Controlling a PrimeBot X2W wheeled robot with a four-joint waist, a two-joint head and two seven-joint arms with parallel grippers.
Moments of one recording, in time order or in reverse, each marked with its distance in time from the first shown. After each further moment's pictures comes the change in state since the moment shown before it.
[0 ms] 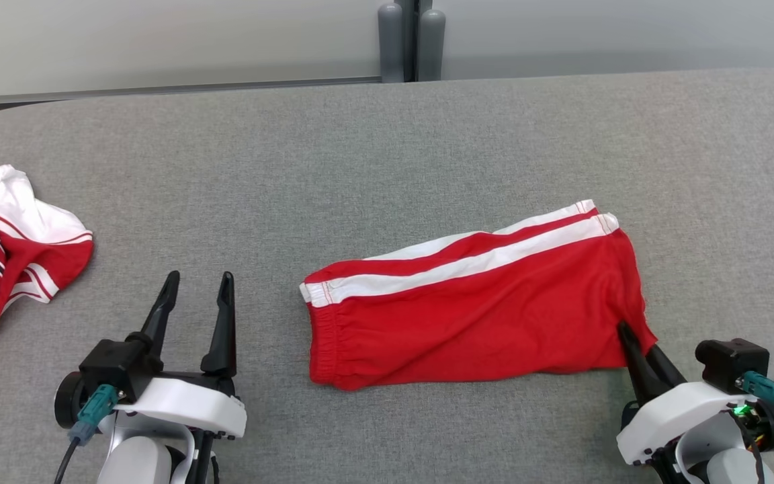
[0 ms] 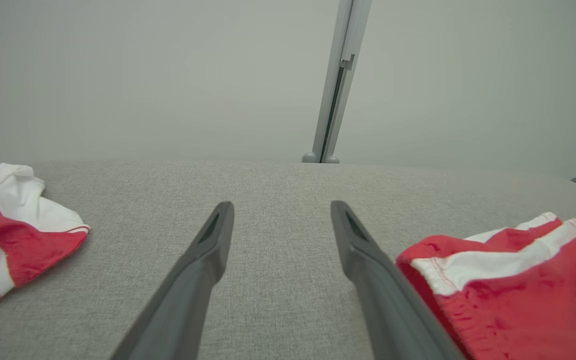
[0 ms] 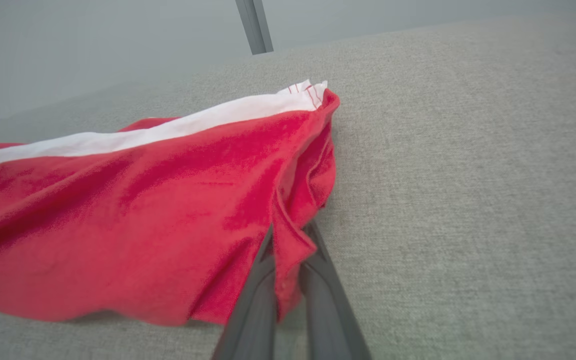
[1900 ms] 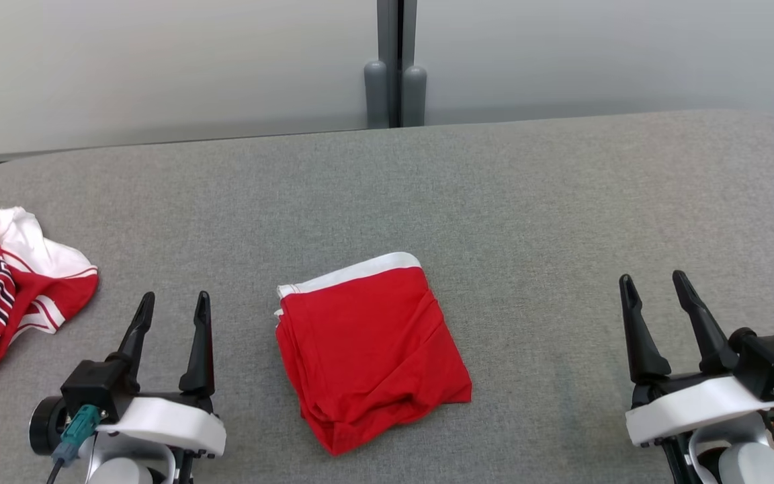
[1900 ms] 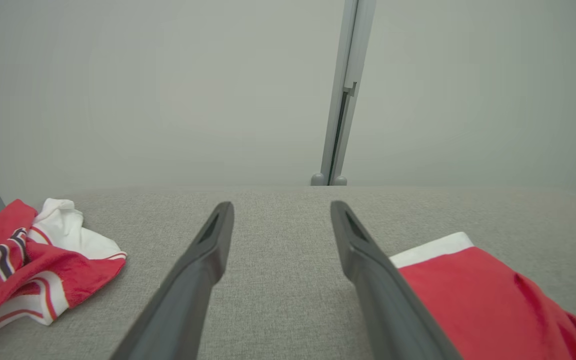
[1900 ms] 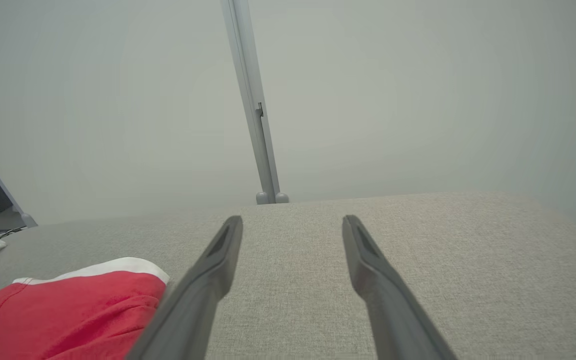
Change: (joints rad) left arm 0.045 0.038 0.005 -0.018 -0.006 0.052 0.000; right arm 0.046 0.044 -0.061 -0.246 -0.095 0.000 -0.098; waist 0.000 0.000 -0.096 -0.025
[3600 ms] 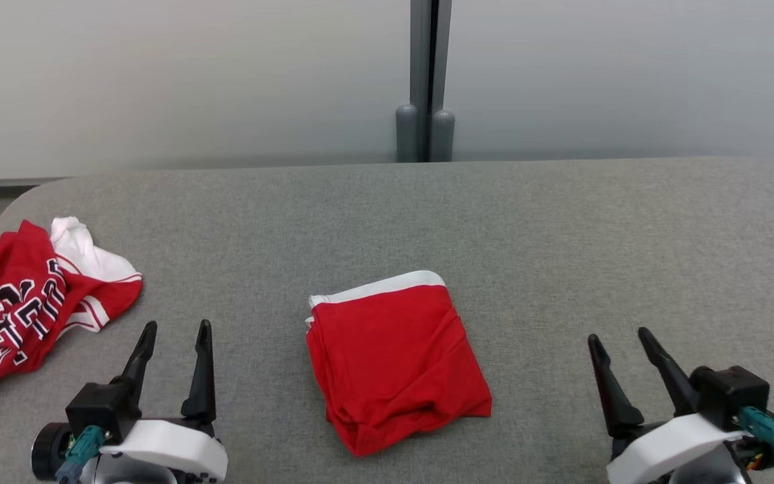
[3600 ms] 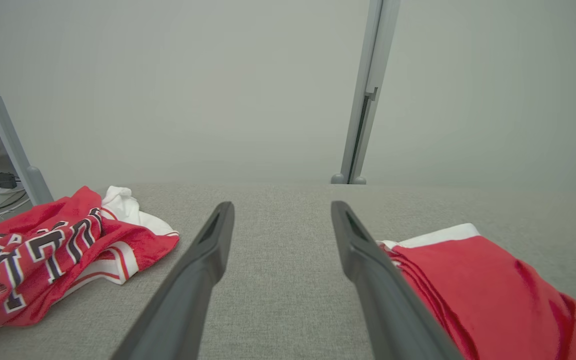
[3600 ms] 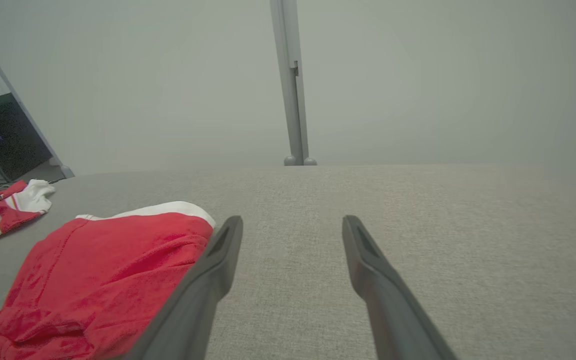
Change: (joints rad) left arm 0.098 0.034 -0.031 -0.039 -0.036 0.035 0.035; right arm 0.132 -0.013 0.031 -0.051 -0.007 0.000 0.118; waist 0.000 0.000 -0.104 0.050
